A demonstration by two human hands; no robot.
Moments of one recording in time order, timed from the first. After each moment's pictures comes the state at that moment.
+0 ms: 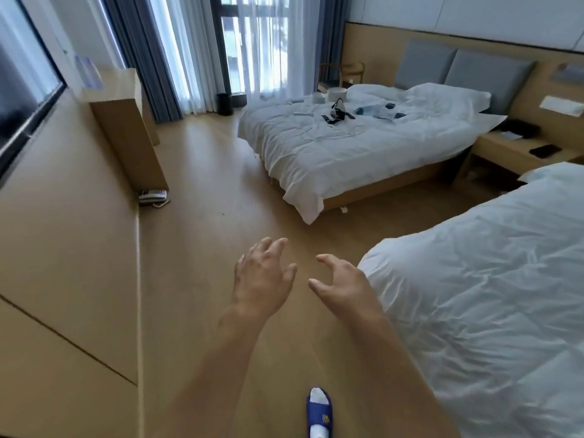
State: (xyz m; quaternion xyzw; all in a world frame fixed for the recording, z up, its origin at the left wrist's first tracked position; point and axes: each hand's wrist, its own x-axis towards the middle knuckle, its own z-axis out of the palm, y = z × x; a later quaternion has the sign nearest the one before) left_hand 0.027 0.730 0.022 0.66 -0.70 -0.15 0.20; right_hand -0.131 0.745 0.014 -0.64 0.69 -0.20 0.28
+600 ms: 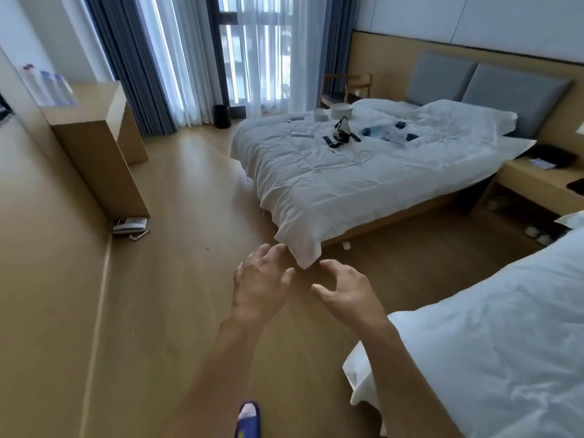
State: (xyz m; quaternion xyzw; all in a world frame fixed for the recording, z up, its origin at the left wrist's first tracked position) left_hand -0.048 0.384 0.030 0.68 -0.68 -0.17 0.22; right_hand -0.212 0.402 0.030 -0.65 0.68 -0.19 0.27
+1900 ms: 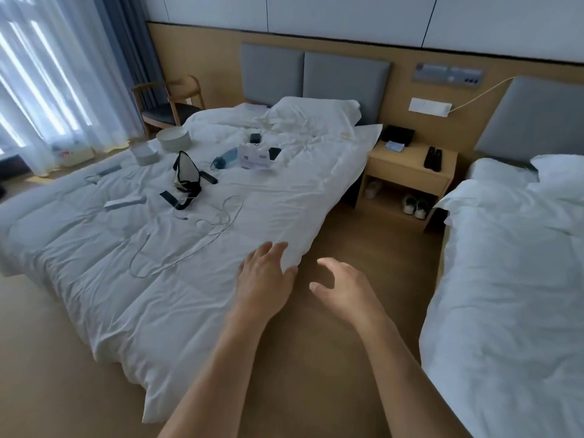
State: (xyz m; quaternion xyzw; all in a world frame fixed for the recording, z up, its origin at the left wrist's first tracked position) left_hand -0.409 -0.243 0.021 0.44 -0.86 -0.23 0.13; right_hand -0.532 -0.136 0.022 -0.42 0.85 -0.24 0.21
